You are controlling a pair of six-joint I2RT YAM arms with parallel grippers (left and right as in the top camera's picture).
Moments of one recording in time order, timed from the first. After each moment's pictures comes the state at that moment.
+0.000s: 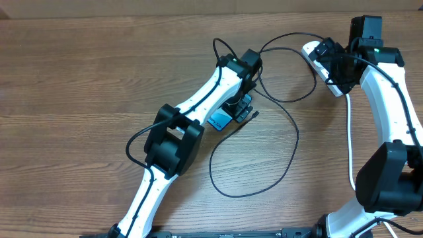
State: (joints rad) left arm -0.62 2.46 2.11 -1.19 -0.07 0.08; right arm -0.11 1.82 1.57 -0.82 -0.12 0.67
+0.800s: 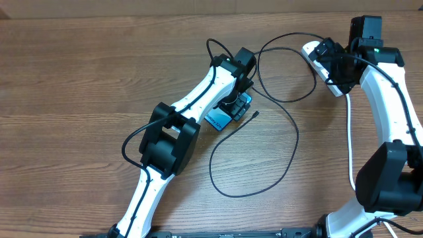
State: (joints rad) left arm -0.60 2.43 2.04 -1.13 -0.01 0.09; right arm -0.11 1.82 1.57 -0.82 -0.12 0.67
